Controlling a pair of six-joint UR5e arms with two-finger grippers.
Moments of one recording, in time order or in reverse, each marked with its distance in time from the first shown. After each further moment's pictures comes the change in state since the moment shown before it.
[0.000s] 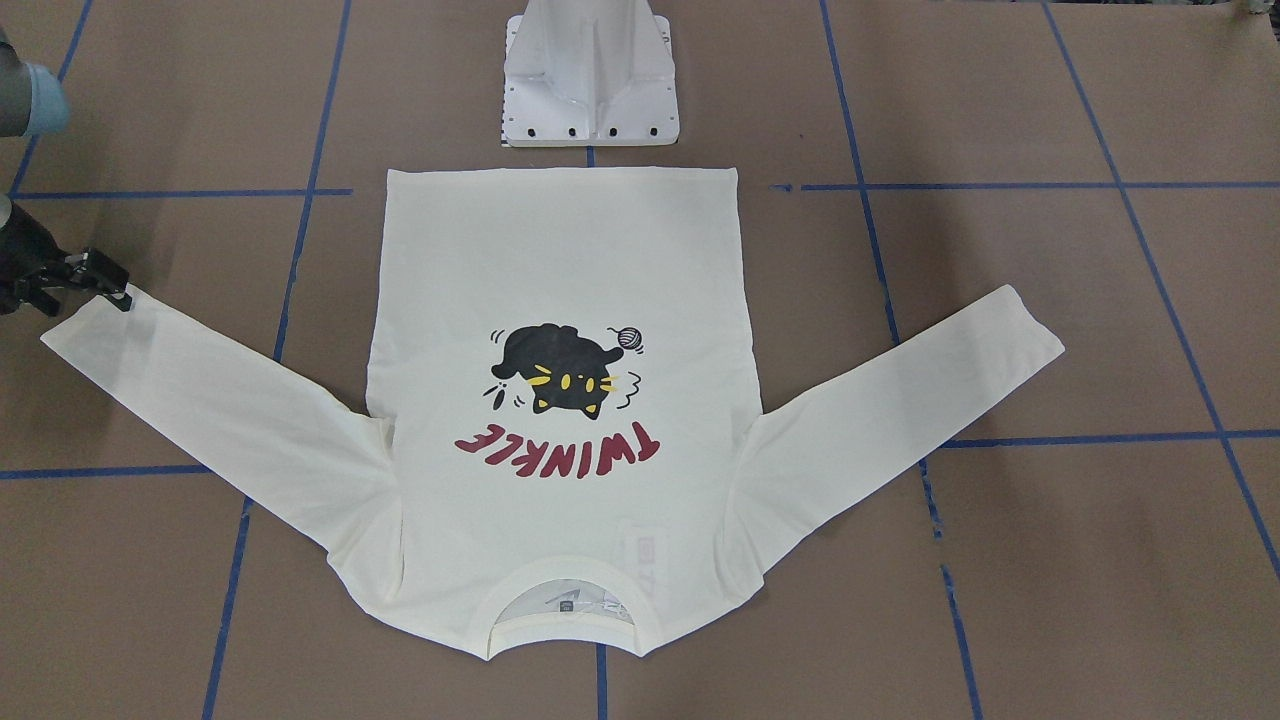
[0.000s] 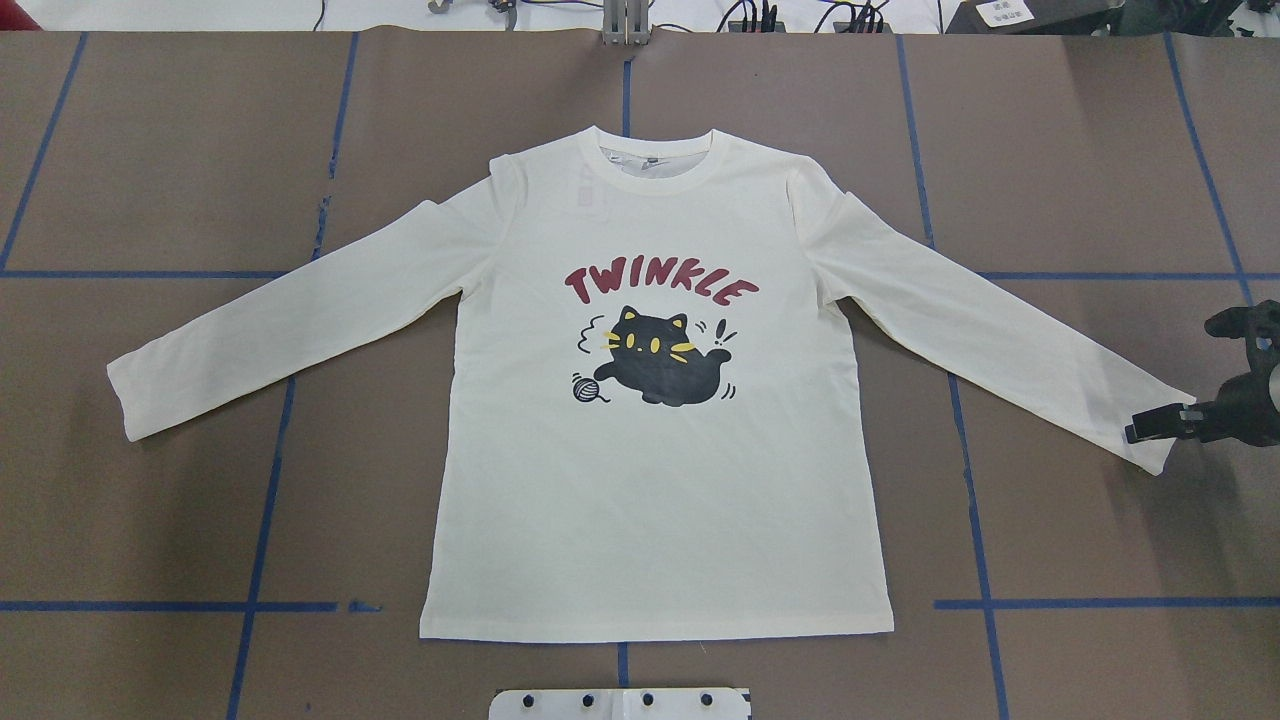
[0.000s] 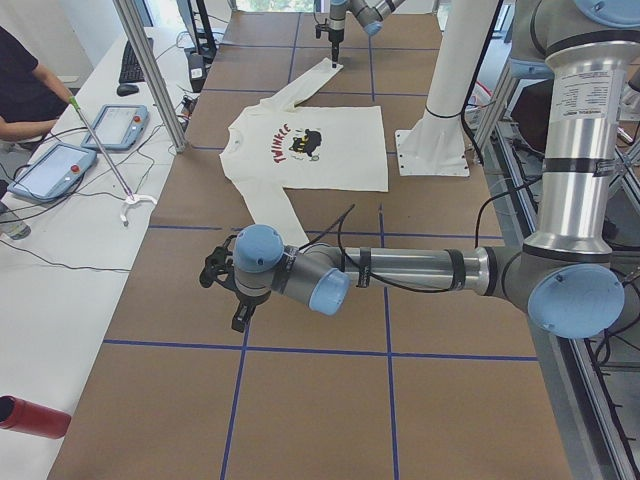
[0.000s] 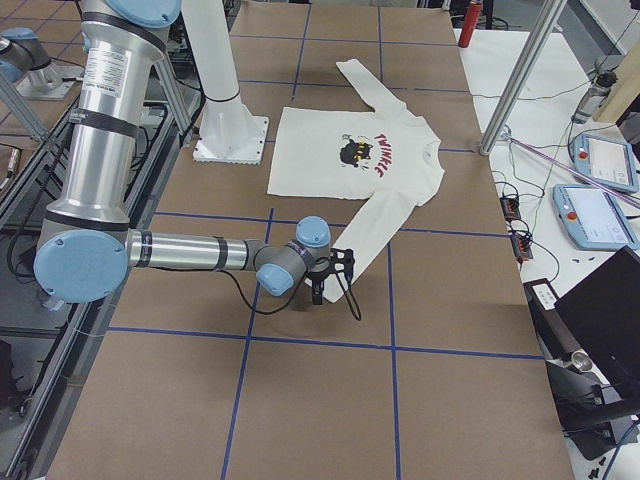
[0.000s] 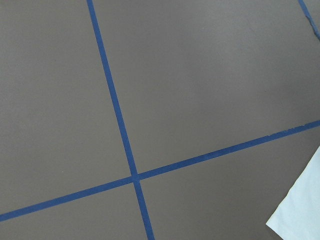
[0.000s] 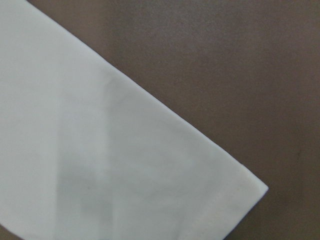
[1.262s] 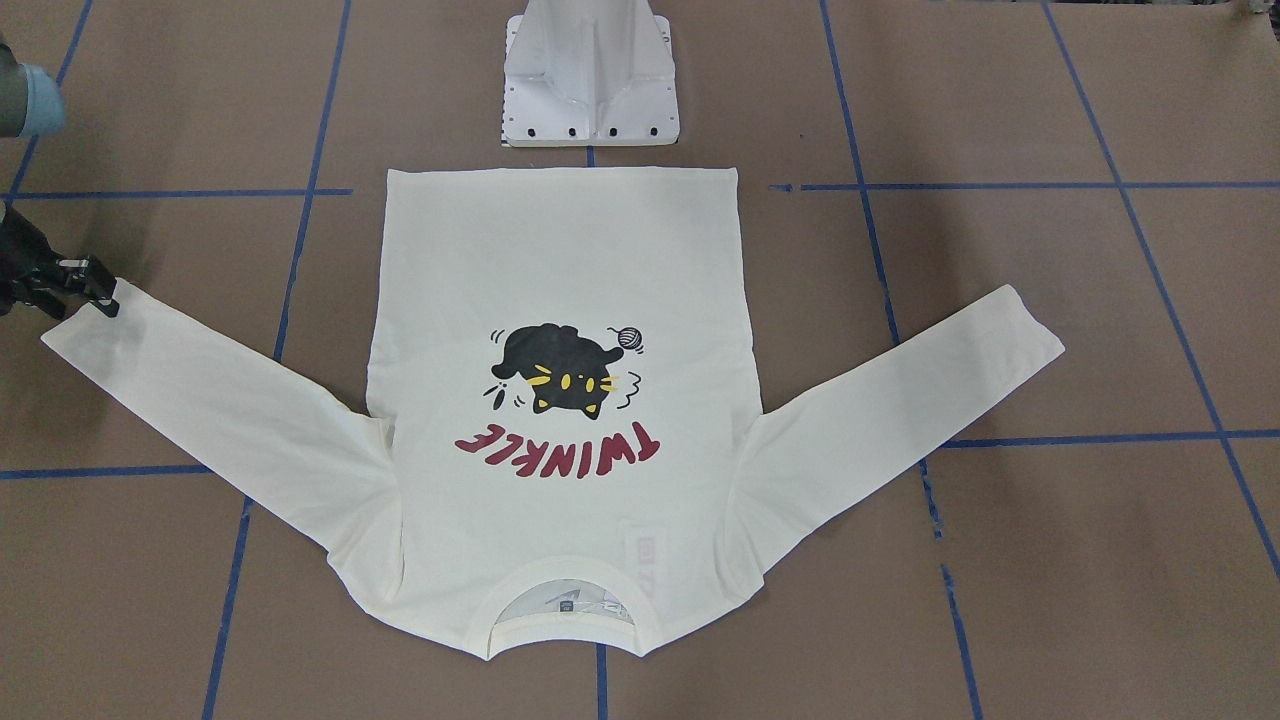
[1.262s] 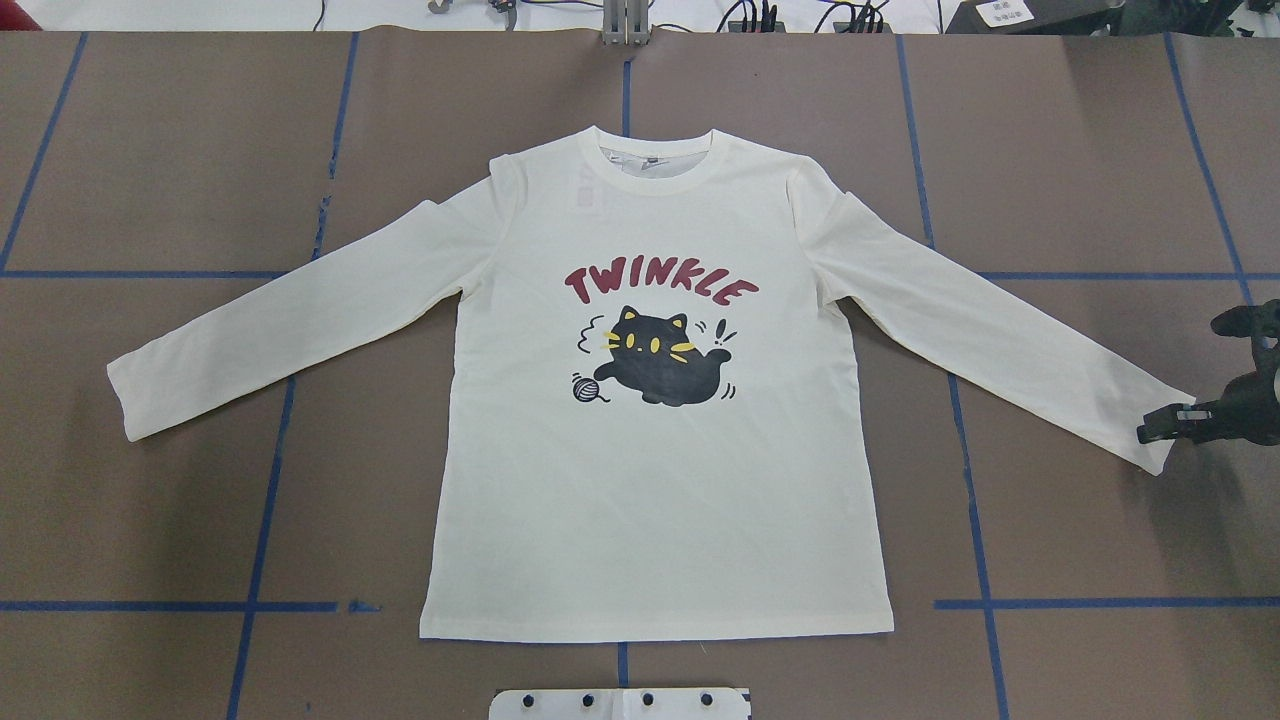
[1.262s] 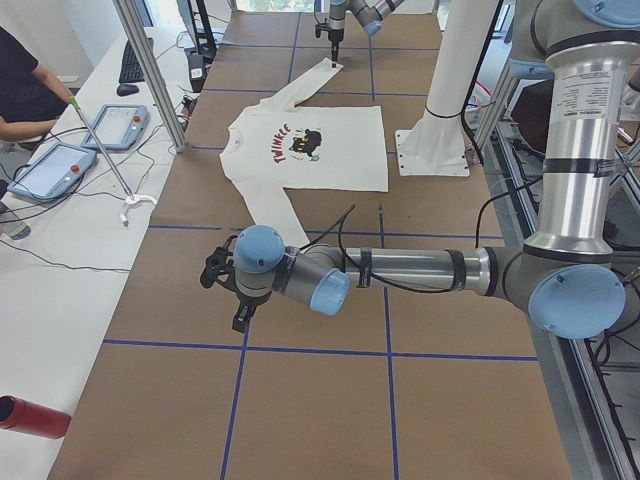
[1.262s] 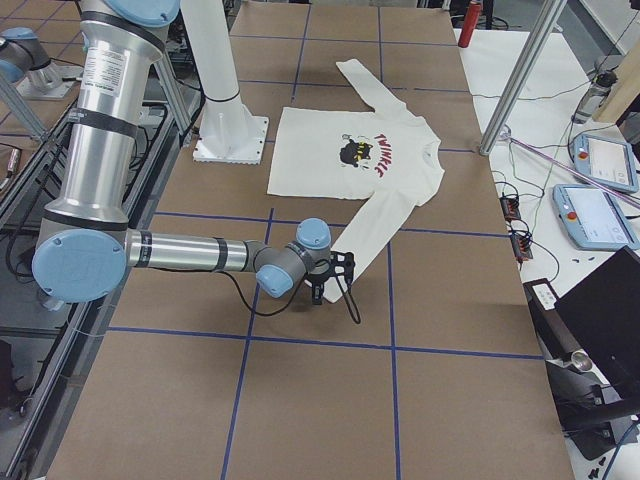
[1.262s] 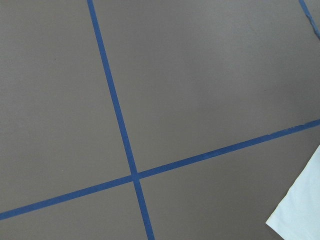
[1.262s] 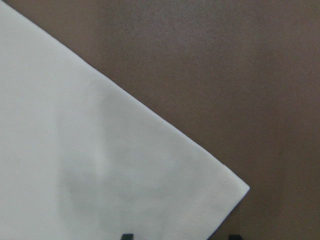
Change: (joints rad) left arm 0.000 0.002 -0.001 0.000 -0.001 0.000; right arm 0.007 0.001 -0.006 -0.014 -0.001 0.000
